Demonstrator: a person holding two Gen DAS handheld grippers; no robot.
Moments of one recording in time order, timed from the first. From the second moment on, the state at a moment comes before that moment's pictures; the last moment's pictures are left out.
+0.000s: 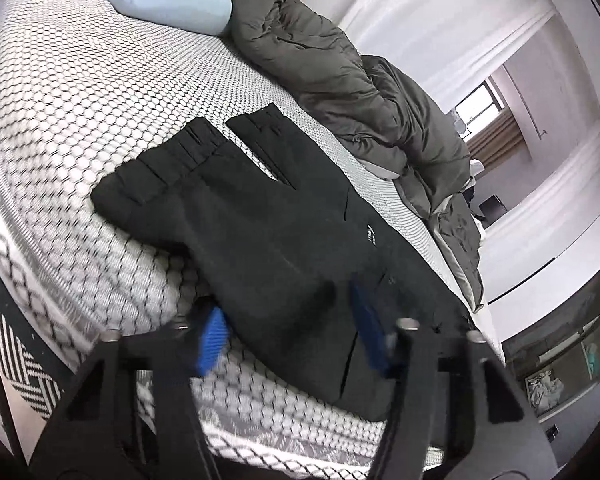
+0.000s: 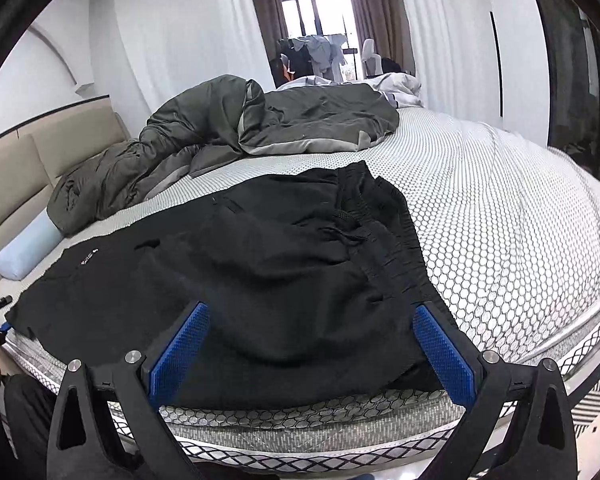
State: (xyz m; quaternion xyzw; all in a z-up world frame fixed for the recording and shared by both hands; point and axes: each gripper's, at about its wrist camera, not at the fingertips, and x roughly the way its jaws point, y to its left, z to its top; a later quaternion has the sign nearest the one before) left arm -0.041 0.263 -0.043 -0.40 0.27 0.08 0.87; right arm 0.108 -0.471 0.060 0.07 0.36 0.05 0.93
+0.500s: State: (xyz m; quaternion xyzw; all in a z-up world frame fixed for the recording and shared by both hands) left arm -0.048 0.281 -0.036 -0.41 0.25 0.11 0.87; right arm 0.085 -0.530 0.018 0.31 0.41 0.10 0.85
